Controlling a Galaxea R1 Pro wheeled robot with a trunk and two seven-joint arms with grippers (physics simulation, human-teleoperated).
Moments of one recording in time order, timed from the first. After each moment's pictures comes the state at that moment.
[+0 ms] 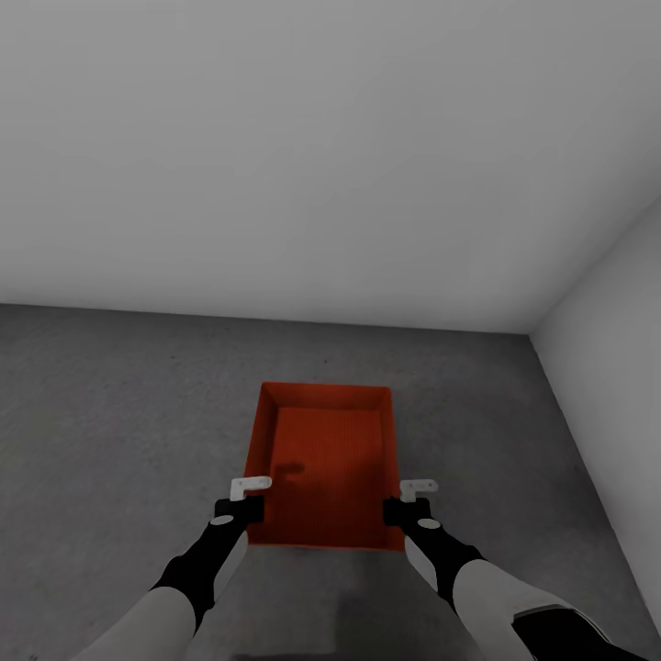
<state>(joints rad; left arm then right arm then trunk) -0.63 -0.10 -0.04 -0.51 0.05 0.13 0.21 -0.77 0.12 0.12 -0.15 -0.07 -0.09 -0.11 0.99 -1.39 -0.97</state>
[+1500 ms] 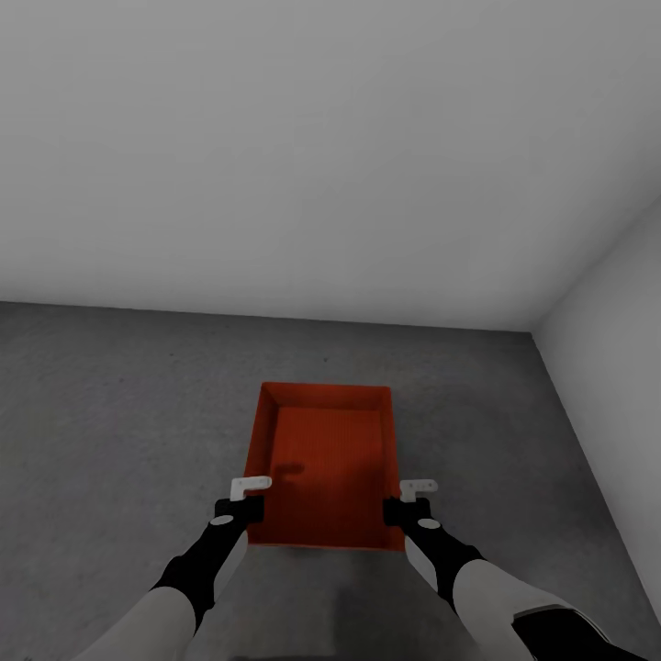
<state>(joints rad) -0.63 -0.10 -0.04 -0.51 0.05 0.13 0.21 -0.77 0.12 0.12 -0.15 -0.07 -0.09 -0.11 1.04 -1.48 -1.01</state>
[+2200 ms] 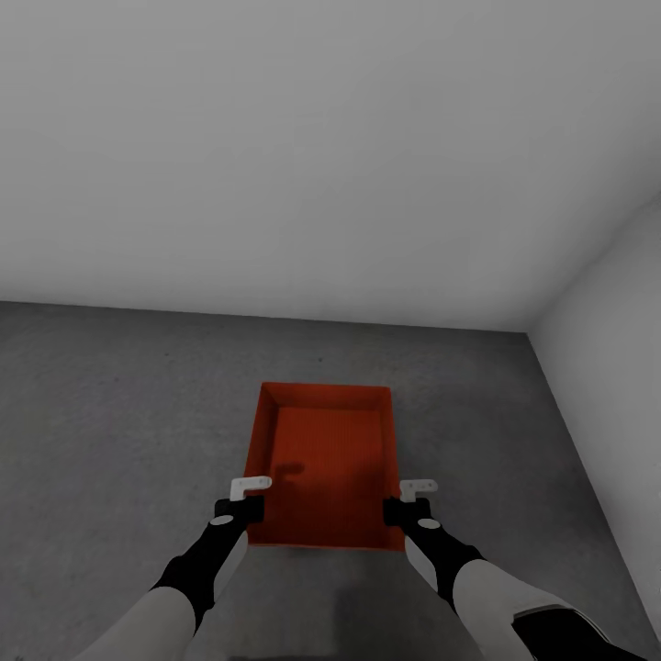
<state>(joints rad) -0.63 -0.10 -0.04 -0.51 0.05 0.13 0.21 -0.77 0.12 0.12 -0.15 -0.07 -0.09 -0.11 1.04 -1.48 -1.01</state>
